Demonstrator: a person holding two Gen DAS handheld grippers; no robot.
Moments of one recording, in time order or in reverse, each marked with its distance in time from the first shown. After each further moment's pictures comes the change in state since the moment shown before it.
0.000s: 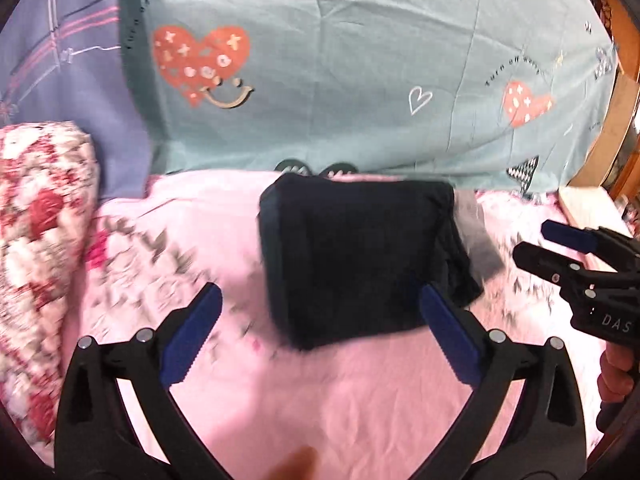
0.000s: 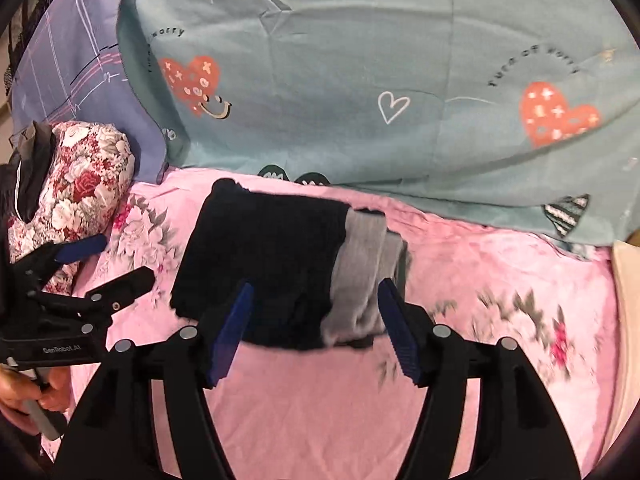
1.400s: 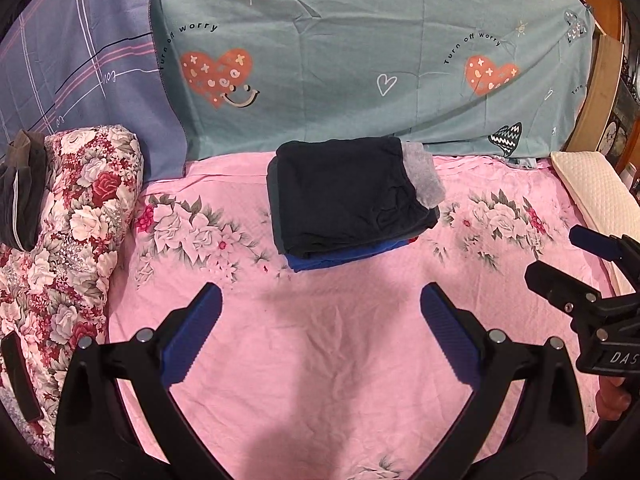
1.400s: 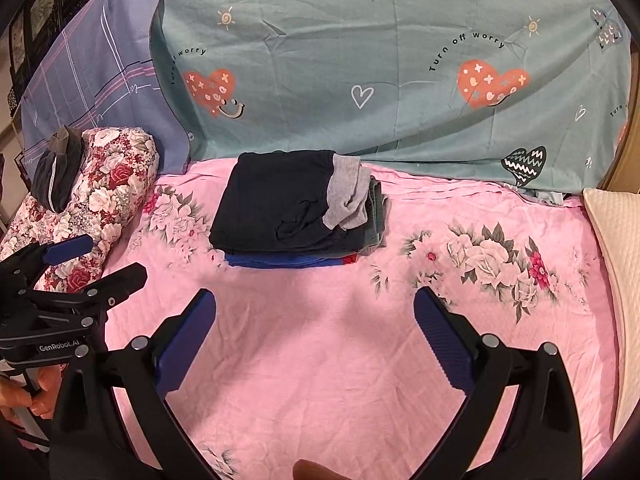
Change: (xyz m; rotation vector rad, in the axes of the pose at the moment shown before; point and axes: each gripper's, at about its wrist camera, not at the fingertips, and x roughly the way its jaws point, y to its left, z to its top) left arm -0.107 -0.053 -0.064 0.059 -0.004 0.098; right arm -0.106 0.010 -0.094 0.084 -0.050 0.006
